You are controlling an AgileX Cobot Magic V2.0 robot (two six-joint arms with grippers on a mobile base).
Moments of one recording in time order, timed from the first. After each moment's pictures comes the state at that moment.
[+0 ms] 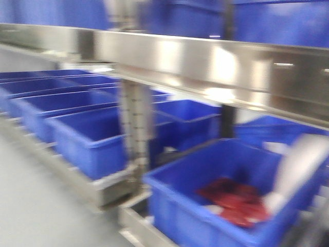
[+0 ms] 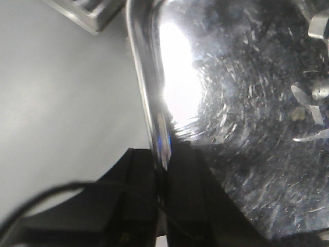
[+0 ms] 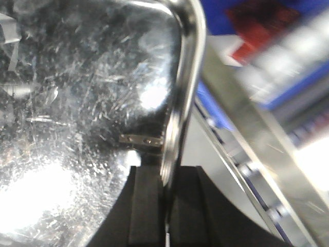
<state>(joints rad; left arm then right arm) -0.58 1.43 -1.59 0.14 1.23 -0.37 0.57 1.51 -1.68 -0.06 1.25 0.40</state>
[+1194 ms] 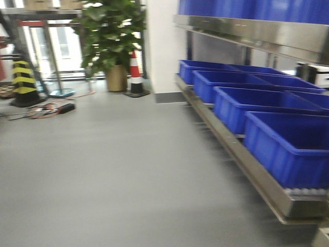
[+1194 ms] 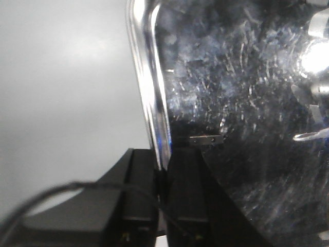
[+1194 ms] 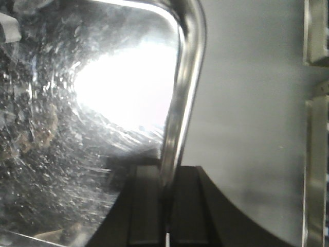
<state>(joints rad) -0.58 1.43 -1.59 0.14 1.23 -0.37 0.57 1.51 -1.68 -0.06 1.25 0.40</state>
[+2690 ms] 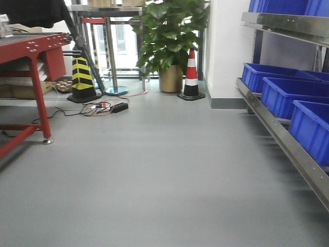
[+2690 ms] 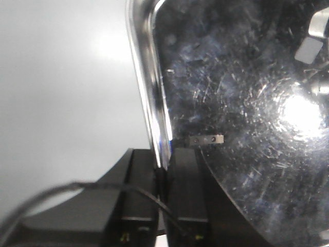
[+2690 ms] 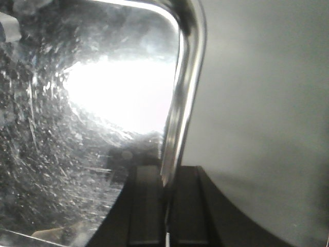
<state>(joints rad) -0.58 1.43 -1.59 0.14 1.23 -0.37 0.57 1.51 -1.68 -0.06 1.25 0.40</state>
